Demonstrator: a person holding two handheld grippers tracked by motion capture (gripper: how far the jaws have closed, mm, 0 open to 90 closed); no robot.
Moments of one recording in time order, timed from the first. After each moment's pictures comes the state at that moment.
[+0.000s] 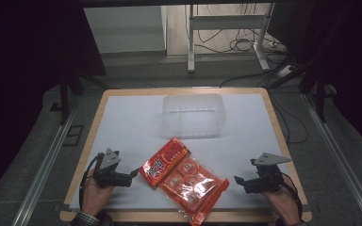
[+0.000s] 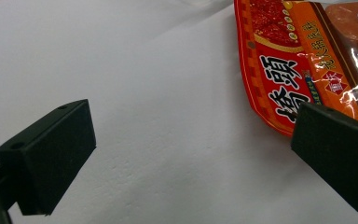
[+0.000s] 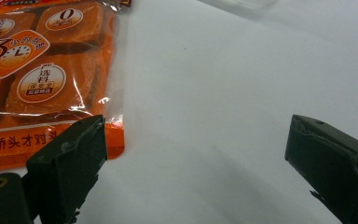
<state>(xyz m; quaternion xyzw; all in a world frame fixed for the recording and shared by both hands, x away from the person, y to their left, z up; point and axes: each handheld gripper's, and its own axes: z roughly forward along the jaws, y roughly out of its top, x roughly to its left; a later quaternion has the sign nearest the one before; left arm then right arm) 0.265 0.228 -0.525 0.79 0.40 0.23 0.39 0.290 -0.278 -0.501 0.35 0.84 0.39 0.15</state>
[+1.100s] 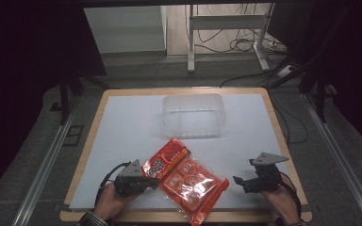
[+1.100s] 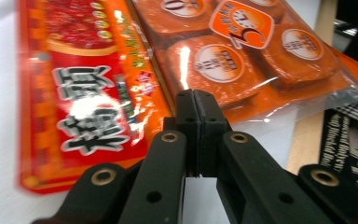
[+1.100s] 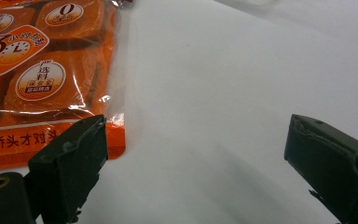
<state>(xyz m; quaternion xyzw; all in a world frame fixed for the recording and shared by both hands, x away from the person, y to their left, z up) 0.254 0.167 -0.528 0.87 0.25 0.04 0.43 0.293 -0.275 -0.503 0.34 0.85 0.38 0.14</state>
